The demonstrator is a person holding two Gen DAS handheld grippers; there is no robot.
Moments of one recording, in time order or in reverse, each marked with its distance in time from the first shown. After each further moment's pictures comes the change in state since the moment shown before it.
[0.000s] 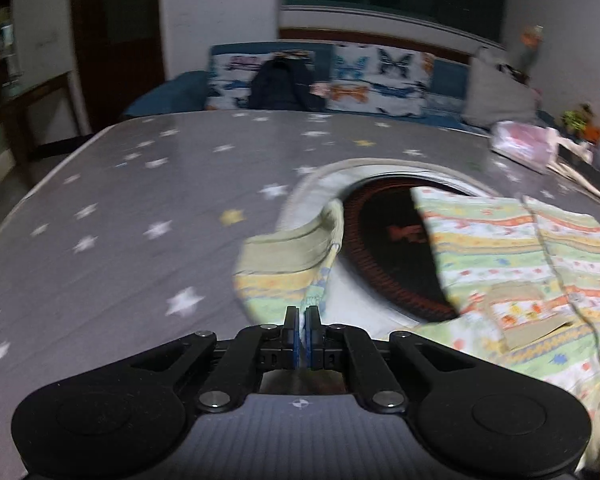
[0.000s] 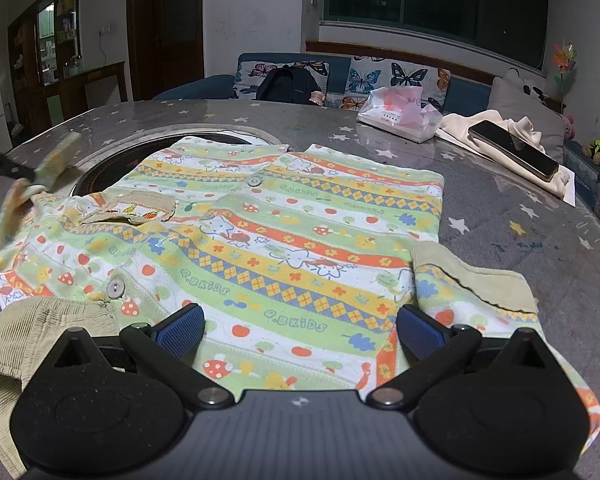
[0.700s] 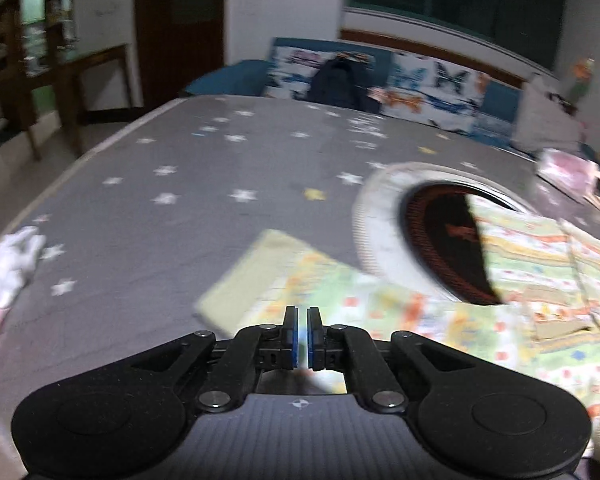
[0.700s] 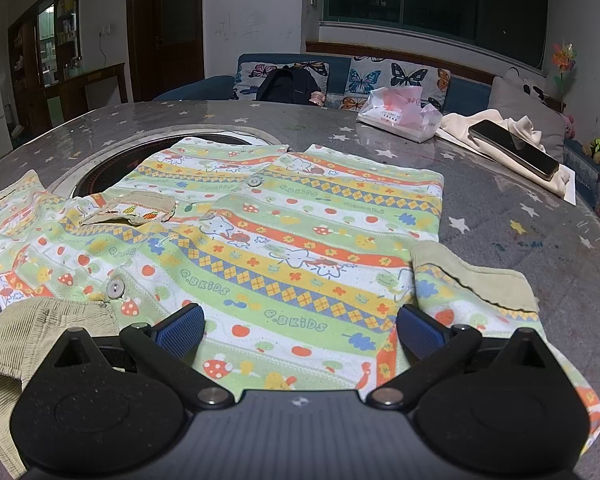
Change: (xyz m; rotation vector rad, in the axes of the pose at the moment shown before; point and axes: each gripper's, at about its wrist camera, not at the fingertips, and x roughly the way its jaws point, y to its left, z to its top) left arm -0.023 0.027 -0.013 -0.116 0.014 0.051; right arm 0.000 -0.001 0.000 0.005 -0.002 0.004
